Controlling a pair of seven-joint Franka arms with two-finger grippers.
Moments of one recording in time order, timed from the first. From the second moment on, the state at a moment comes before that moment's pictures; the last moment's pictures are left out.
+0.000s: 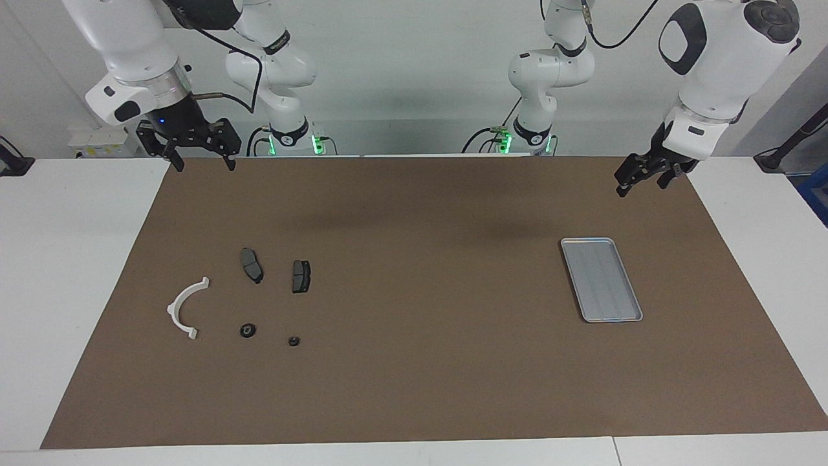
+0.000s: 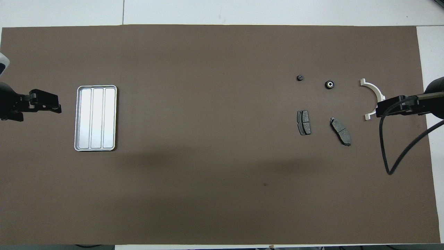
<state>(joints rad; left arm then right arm) 0.04 -0.03 -0.08 -1.69 0.00 1.65 -0.17 -0.02 -0.05 0.05 -1.66 -0.01 1.60 0.00</state>
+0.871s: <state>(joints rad) 0.04 -0.03 -0.08 -1.69 0.00 1.65 -0.17 0.08 0.33 0.05 -1.78 -0.02 2.11 0.14</state>
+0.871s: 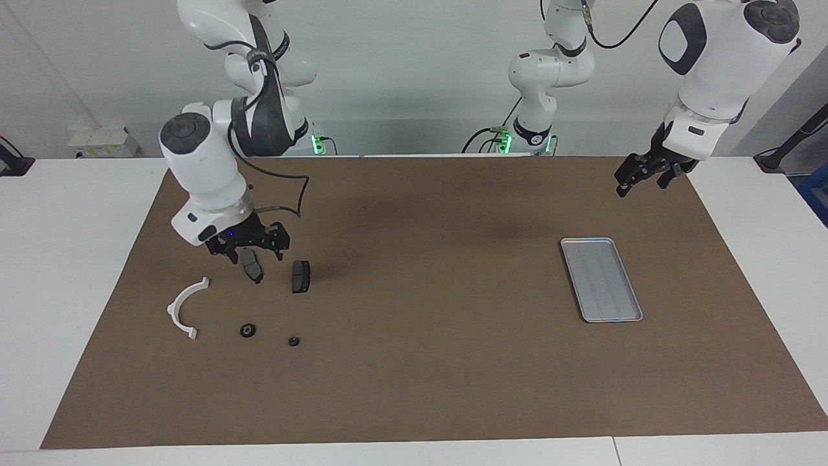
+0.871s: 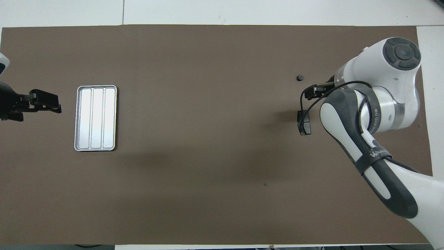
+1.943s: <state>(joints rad) 0.04 -0.03 -0.08 -1.69 0.00 1.65 -0.17 0.11 0.68 0.05 -1.45 -0.12 2.11 0.21</state>
